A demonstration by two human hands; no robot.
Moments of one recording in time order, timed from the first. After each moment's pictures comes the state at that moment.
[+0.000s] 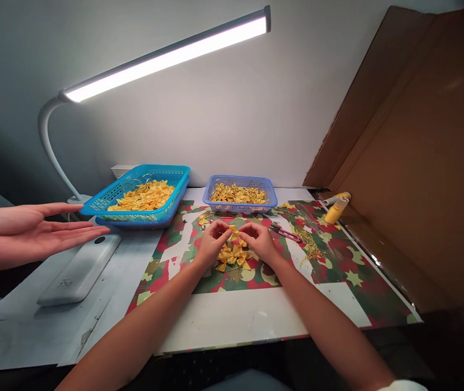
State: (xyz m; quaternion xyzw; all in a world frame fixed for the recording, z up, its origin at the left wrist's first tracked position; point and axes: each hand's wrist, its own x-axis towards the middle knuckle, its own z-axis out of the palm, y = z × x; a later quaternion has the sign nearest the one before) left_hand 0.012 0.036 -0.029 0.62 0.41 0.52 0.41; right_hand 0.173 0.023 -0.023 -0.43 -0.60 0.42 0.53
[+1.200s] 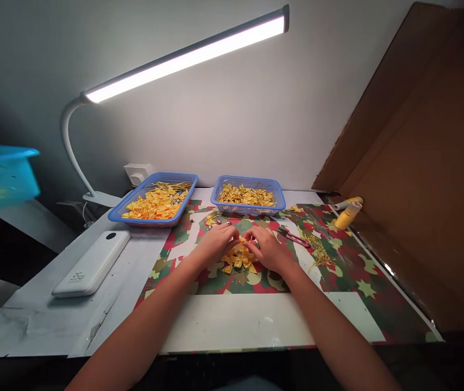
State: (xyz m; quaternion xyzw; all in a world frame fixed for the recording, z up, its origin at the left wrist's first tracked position) left_hand -0.013 0.038 -0.004 0.89 0.35 0.28 0.10; right_hand 0.187 0.012 -0.008 -0.43 -0.84 0.12 0.30
